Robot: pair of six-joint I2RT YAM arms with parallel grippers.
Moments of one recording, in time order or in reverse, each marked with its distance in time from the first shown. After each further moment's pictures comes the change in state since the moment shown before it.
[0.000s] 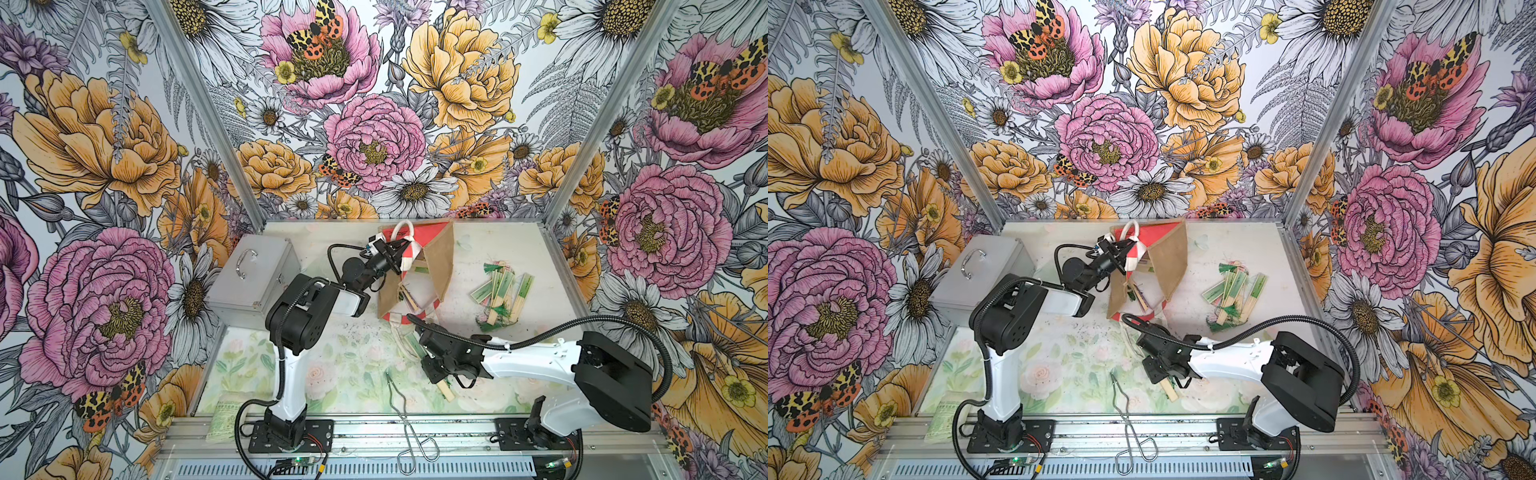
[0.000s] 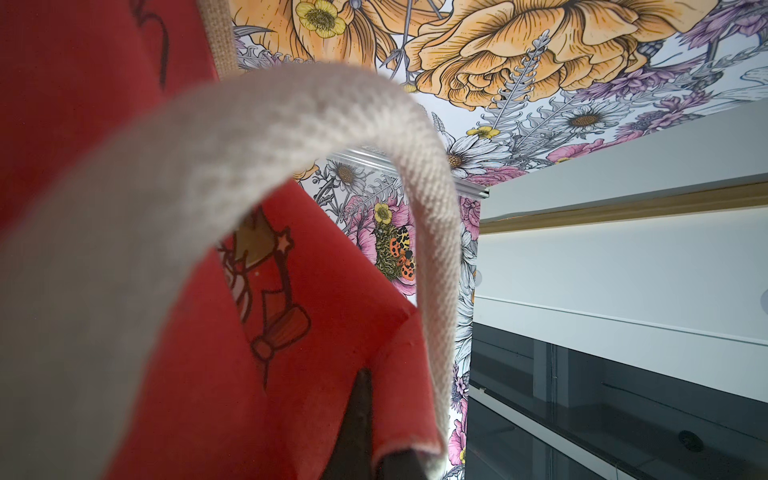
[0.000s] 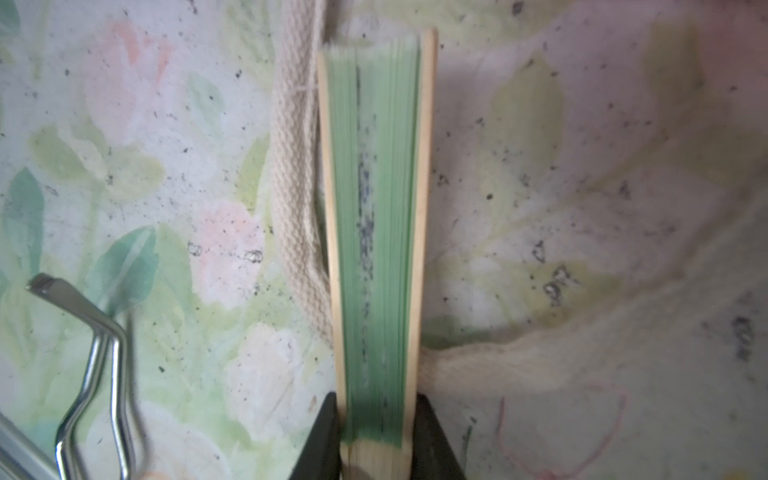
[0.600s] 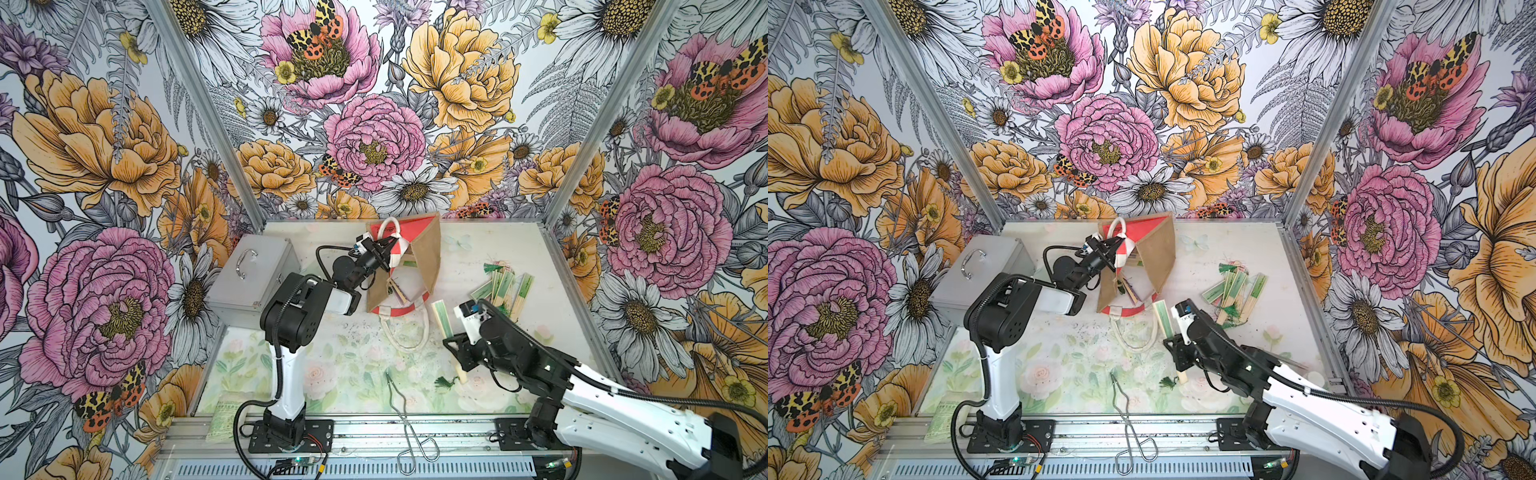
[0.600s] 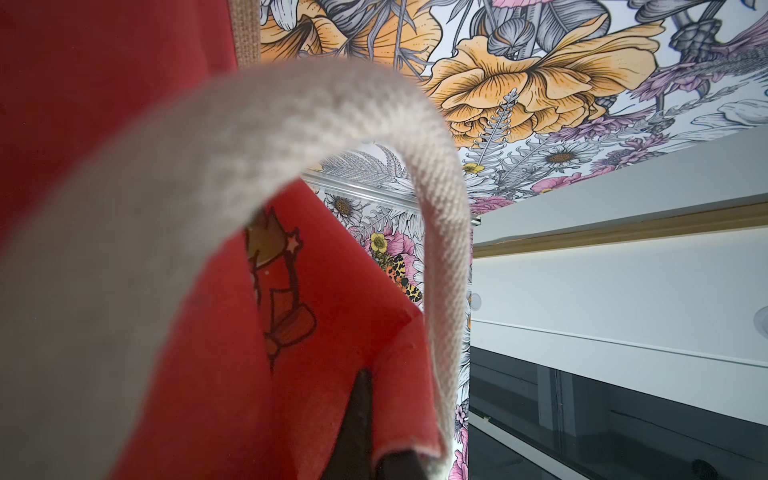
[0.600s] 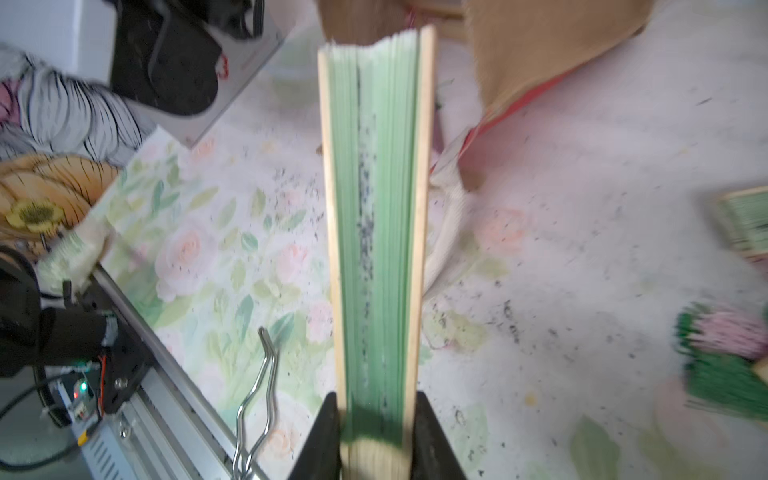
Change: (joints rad) left arm 0.072 -0.003 -0.026 0.001 0.000 0.000; right arm -0.163 -0.730 -0.110 -0.089 0.043 0.005
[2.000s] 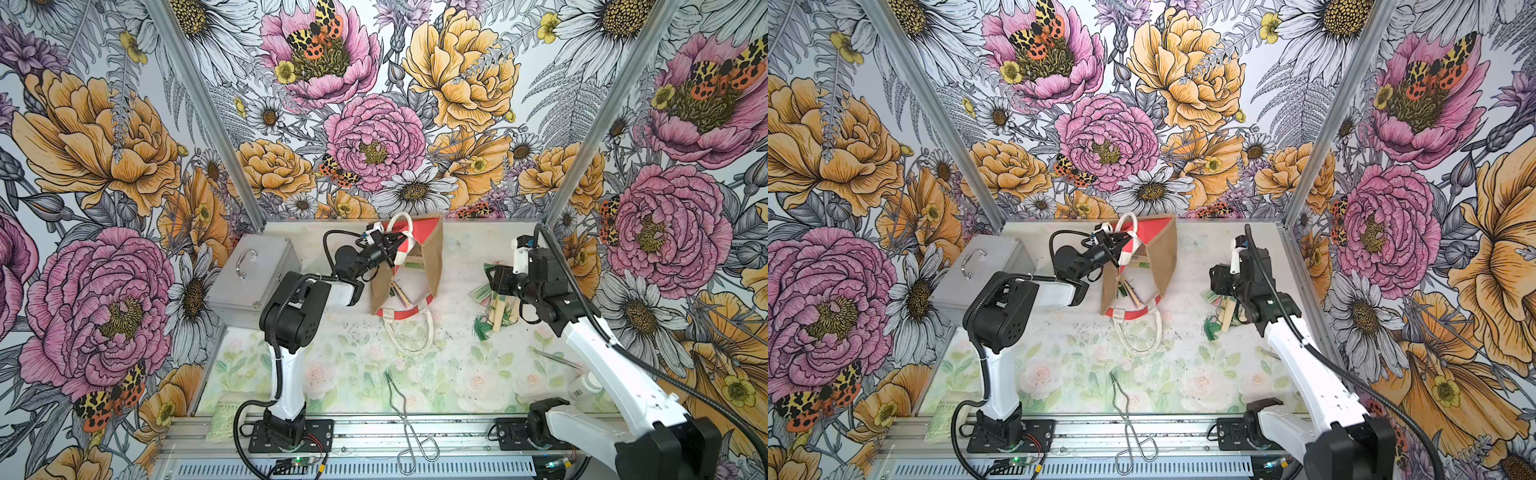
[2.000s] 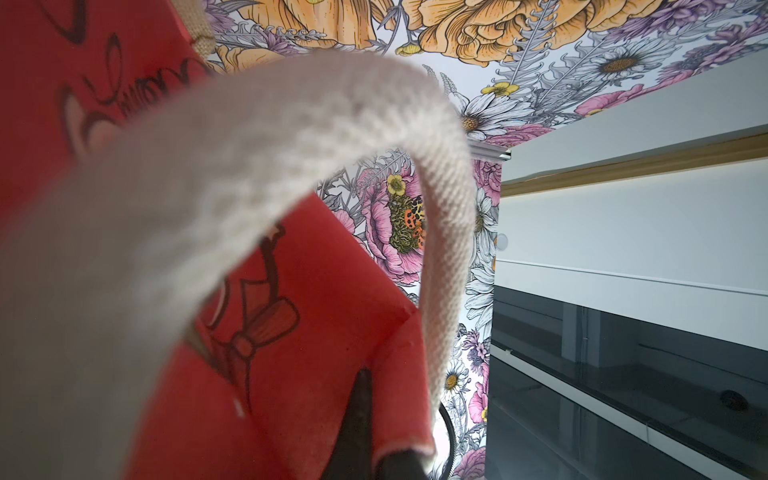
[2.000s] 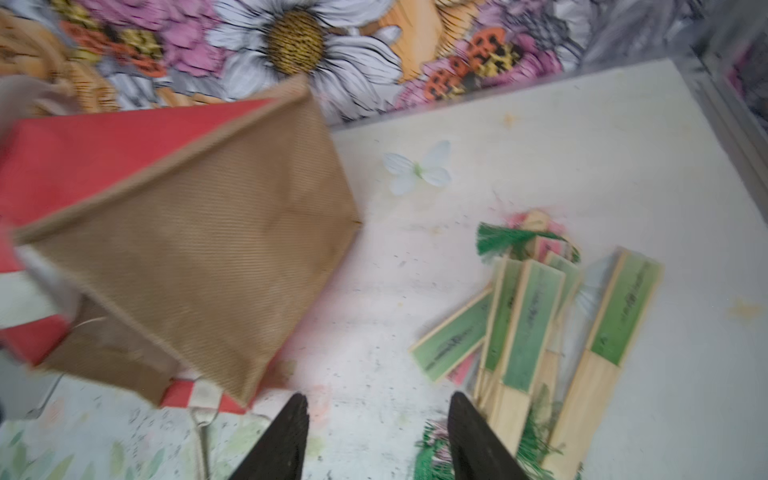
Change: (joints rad) left arm -0.008 -0.010 0.119 -0.108 0.200 0.078; right arm -0.608 0.290 0.321 0.046 -0.212 -0.179
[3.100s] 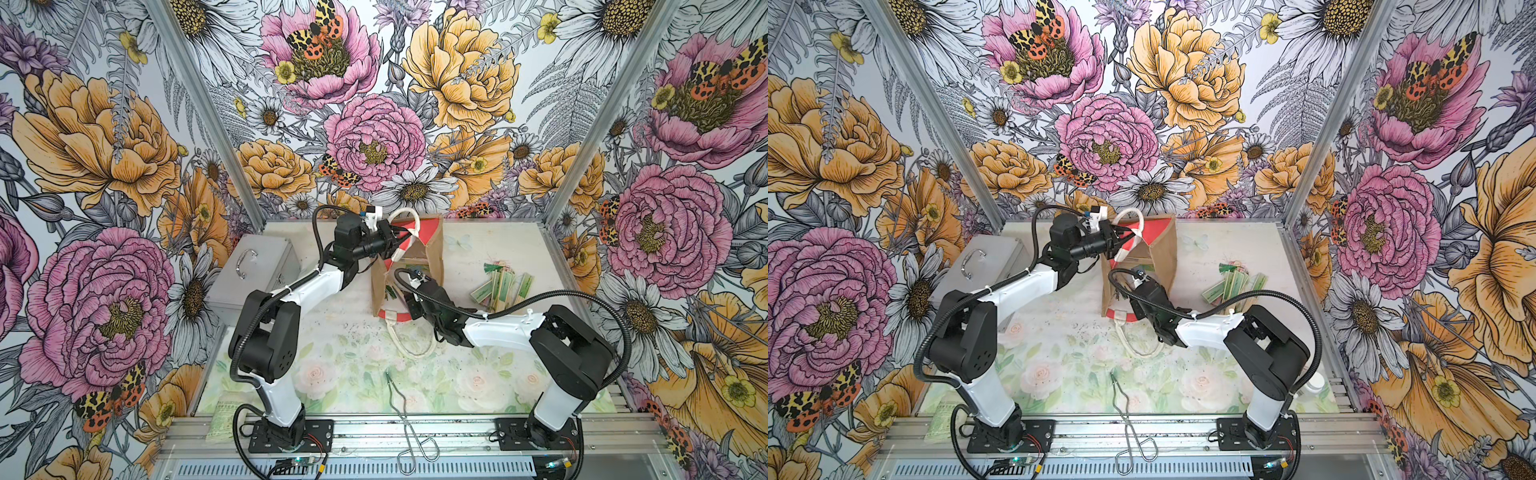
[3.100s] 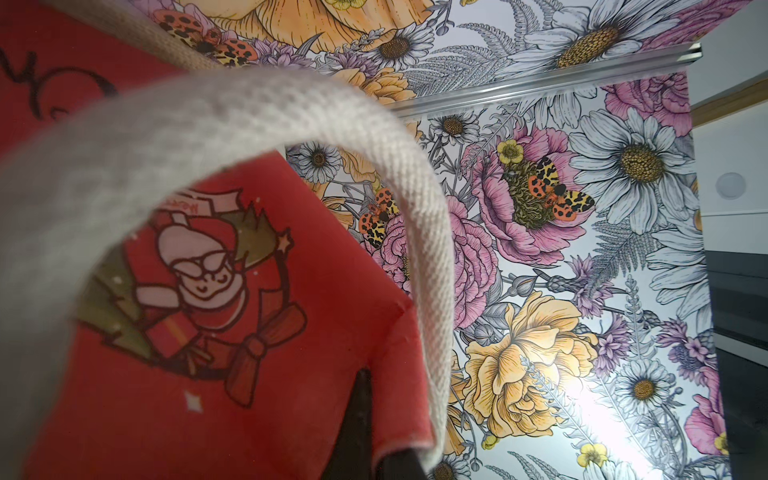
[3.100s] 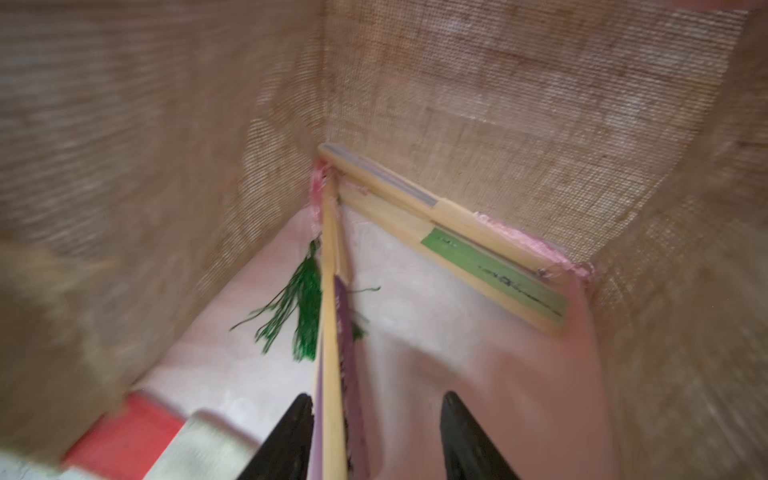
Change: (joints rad) left arm -0.007 -0.300 0.170 -0.974 0.038 0.753; right arm 0.530 0.678 -0.027 0.706 0.464 -0.164
